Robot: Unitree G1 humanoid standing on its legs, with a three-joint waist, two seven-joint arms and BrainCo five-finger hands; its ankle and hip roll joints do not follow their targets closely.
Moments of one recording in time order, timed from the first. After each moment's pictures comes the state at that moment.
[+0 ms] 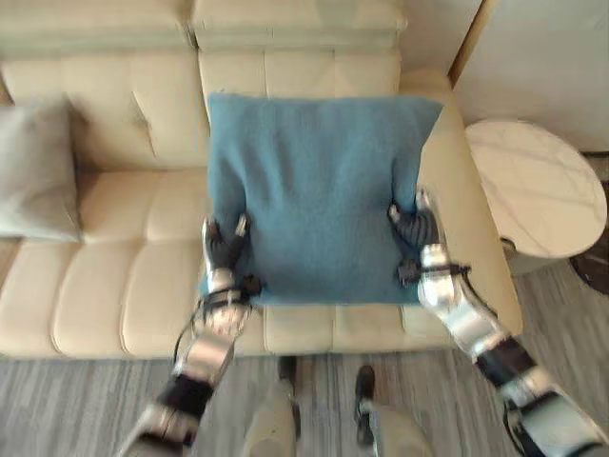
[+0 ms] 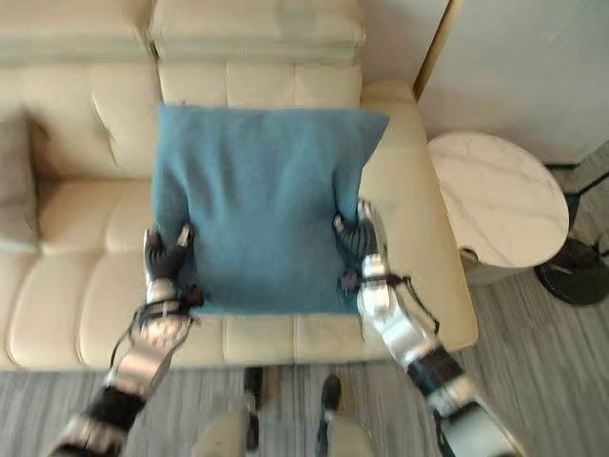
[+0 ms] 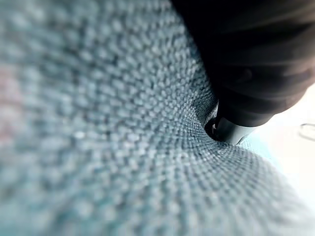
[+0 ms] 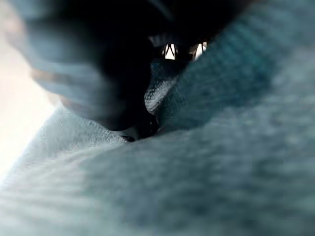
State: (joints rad) left arm -0.50 0.39 -0.29 0.38 -0.03 -0.22 0.67; right arm -0.68 -0.46 0.46 0.40 -0.15 -0.15 -0.60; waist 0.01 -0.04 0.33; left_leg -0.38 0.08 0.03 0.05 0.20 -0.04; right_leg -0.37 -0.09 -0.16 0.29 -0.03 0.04
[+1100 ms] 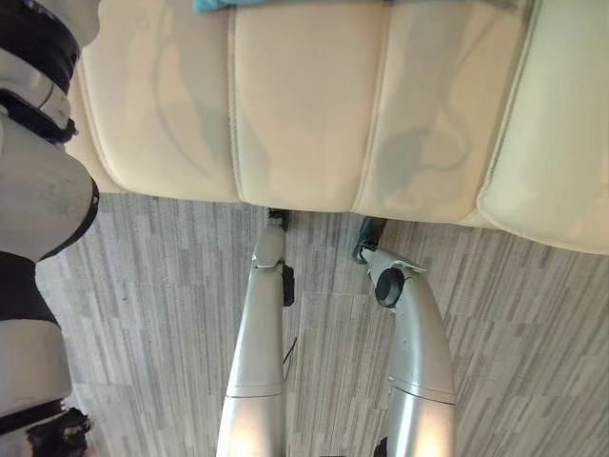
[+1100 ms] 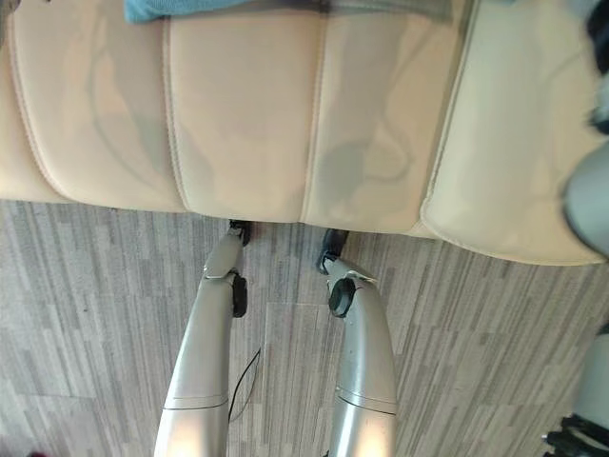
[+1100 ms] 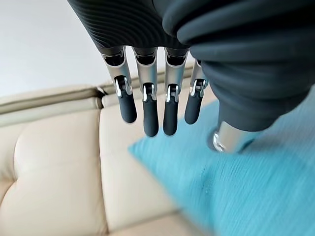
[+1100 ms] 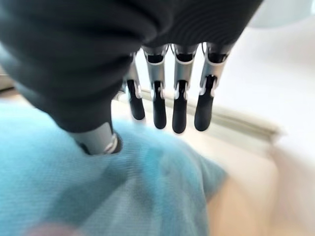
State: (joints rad) left arm -1.98 0.76 -1.28 1.34 0.41 -0.03 0.73; right arm -1.95 -0.73 1.33 1.34 -0.41 -0.07 -0.79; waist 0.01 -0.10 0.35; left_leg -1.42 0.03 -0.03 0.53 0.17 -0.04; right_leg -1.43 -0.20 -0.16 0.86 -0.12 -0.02
